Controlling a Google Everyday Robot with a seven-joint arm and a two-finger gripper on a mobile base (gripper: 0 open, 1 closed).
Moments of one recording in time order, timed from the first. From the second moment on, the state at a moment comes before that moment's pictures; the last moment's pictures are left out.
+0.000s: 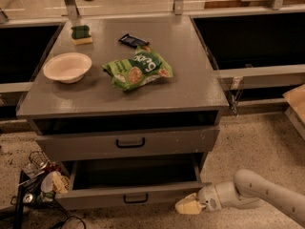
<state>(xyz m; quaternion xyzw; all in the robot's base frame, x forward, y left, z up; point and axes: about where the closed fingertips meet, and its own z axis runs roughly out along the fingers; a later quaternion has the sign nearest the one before) 0.402 -0.116 0.409 -0.33 0.77 0.51 0.17</state>
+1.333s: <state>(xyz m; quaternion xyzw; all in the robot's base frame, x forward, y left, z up) 0.402 -0.116 0.409 -0.33 0.77 0.51 0.17</state>
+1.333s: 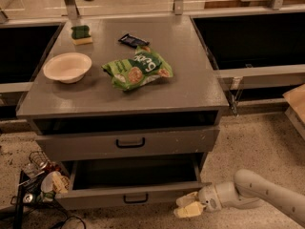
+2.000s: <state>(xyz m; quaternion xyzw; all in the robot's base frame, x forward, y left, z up) 0.402 -0.116 0.409 -0.33 0.77 0.51 0.17</state>
